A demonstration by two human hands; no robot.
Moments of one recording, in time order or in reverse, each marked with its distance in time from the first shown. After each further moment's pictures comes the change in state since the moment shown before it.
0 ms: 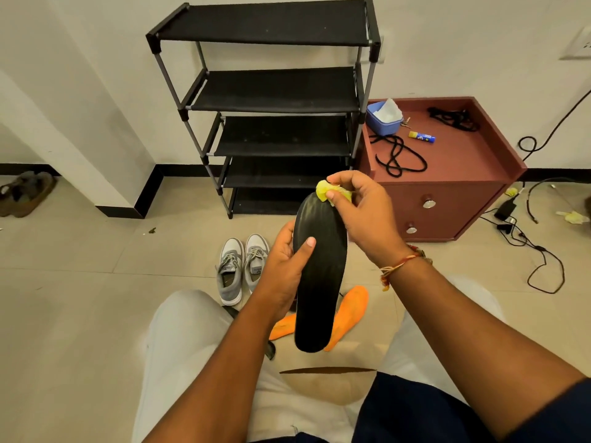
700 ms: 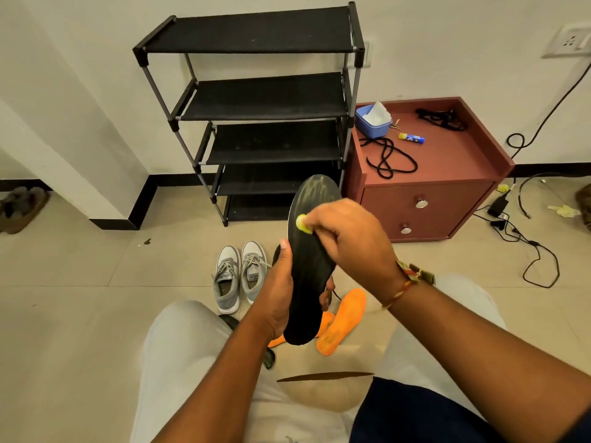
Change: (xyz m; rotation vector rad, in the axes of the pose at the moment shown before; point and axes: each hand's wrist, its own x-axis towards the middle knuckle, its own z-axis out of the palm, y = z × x) left_hand -0.014 -0.004 0.005 -0.234 -0.273 -0.368; right_hand -0.029 -0.014 -0.011 -0.507 -0.152 -0.621
